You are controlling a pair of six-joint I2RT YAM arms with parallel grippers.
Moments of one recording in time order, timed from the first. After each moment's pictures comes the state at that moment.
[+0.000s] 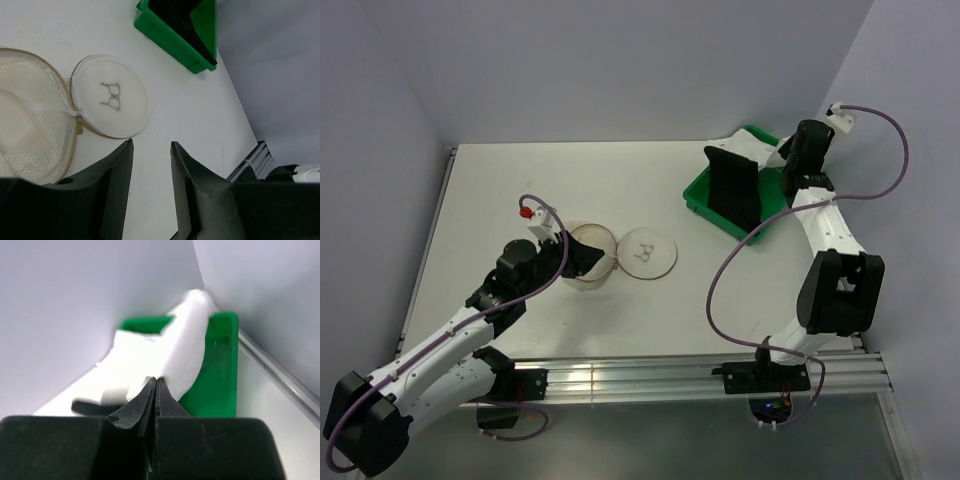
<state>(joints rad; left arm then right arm) -0.59 0.86 0.49 0.16 0.13 -0.70 -0.13 1.60 1.28 0.04 0.34 0.44</state>
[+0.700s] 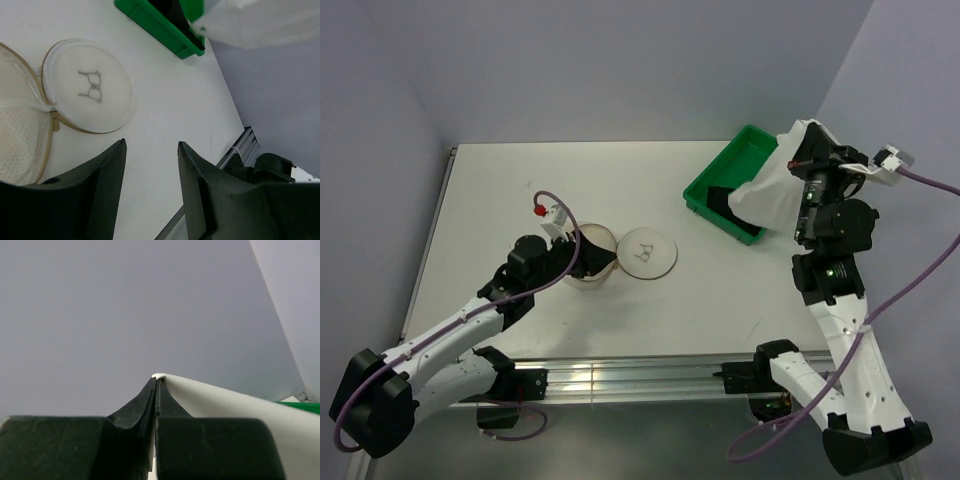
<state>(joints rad) -0.61 0.97 0.49 0.24 0.21 -0.73 0.15 0.86 1.03 0.26 0.43 0.40</state>
